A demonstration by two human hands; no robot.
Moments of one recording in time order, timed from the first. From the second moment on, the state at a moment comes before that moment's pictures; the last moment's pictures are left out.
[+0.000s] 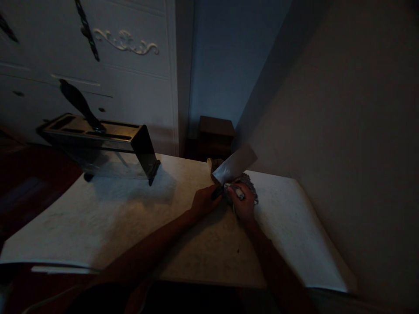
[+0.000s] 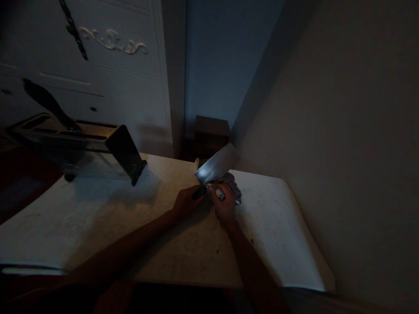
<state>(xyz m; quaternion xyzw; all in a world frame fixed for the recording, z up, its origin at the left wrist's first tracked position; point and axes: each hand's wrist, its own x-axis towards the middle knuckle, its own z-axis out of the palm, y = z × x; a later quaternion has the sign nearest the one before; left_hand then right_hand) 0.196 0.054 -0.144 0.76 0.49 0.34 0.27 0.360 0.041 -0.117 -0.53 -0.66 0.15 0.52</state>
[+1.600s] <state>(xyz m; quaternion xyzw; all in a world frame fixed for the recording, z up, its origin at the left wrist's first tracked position) 0.194 0.052 -0.127 0.60 0.41 0.46 0.50 0.371 0.042 -0.108 -0.55 -0.66 0.16 0.49</state>
